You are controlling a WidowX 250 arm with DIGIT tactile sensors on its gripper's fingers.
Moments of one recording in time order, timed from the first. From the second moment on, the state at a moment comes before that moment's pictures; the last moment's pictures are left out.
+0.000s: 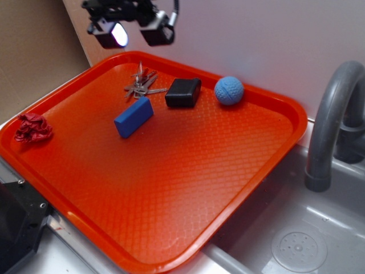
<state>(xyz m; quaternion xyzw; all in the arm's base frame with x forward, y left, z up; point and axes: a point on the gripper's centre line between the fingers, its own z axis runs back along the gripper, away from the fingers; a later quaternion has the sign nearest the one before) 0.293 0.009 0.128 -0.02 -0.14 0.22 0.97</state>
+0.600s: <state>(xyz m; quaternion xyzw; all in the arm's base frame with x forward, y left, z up) 0.324 0.009 0.062 -0.07 -0.12 0.24 0.96</state>
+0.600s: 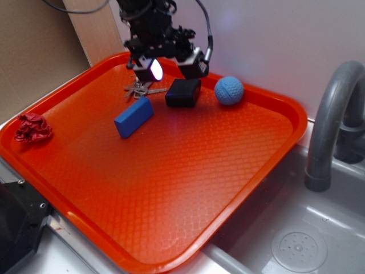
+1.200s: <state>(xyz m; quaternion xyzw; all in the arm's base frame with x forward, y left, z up) 0.349 0.022 0.027 -0.02 -0.11 0.28 0.95</state>
